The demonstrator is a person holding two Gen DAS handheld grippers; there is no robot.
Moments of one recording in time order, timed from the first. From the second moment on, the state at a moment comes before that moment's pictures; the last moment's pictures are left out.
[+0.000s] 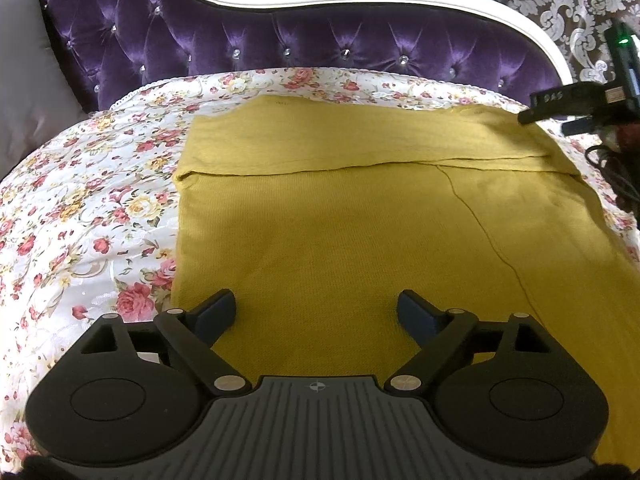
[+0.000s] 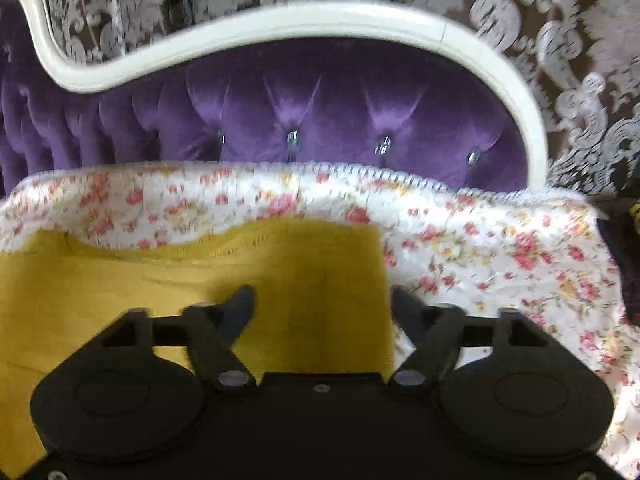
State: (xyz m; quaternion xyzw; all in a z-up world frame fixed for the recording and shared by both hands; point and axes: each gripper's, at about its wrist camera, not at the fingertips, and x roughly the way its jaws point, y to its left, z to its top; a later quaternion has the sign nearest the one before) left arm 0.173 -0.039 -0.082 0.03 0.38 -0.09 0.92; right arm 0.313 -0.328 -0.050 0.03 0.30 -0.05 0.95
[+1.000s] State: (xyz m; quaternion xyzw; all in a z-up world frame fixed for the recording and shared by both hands) left arm 0.173 -0.039 -0.086 0.04 0.38 -0.08 0.92; right arm 0.302 -0.268 -0.100 -0.01 0.30 0.01 0.96
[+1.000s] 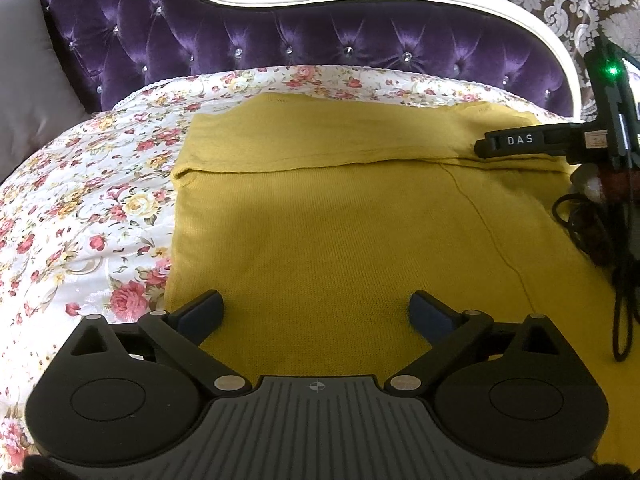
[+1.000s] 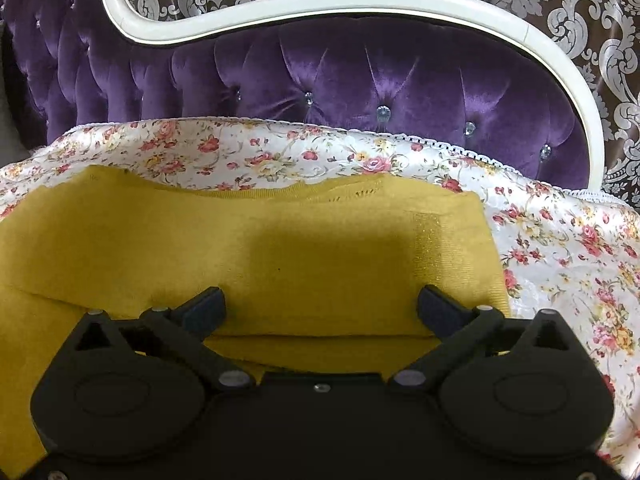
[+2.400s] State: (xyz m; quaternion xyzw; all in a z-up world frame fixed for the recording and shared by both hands) left arm 0.074 0.014 -0.068 0.03 0.39 -0.03 0.92; right arm 0.286 -0.271 -0.078 -0.03 0.27 0.02 0.96
